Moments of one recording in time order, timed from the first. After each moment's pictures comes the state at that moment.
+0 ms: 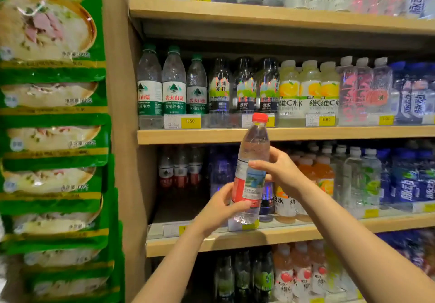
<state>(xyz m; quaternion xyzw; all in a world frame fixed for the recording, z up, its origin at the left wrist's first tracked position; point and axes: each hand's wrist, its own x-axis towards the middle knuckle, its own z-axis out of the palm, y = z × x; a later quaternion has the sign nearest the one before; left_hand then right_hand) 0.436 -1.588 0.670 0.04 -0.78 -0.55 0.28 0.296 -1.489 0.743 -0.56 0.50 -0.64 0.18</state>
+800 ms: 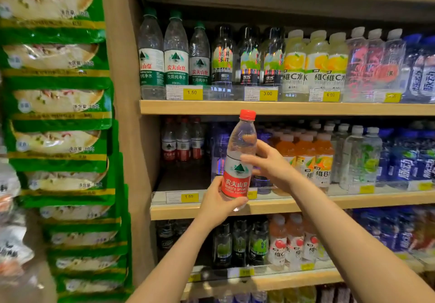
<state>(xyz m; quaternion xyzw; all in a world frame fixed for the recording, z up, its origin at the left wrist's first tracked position) 0.434 -1.581 0.605 0.18 -0.76 -0.49 0.39 0.315 -1.485 0.699 -0.54 0.54 -0.60 0.25</state>
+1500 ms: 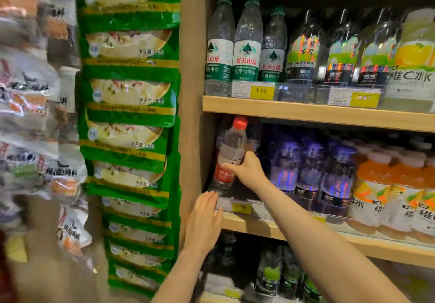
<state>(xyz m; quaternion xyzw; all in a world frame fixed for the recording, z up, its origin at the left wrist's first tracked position) 0.523 -1.674 0.553 0.43 -0.79 -0.10 0.42 0.390 -1.675 0.672 -0.58 0.61 -0.52 0.13</state>
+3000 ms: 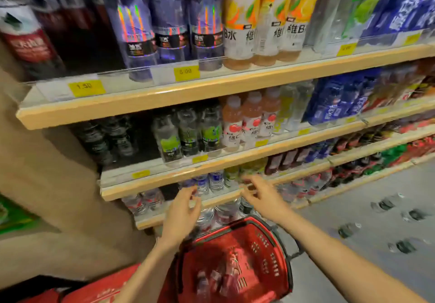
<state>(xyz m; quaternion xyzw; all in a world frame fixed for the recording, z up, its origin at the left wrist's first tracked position) 0.422 -1.526 0.313 0.33 -0.87 -0.33 0.17 0.253 -1.370 0.368 -0.41 0.82 -0.32 0.23</state>
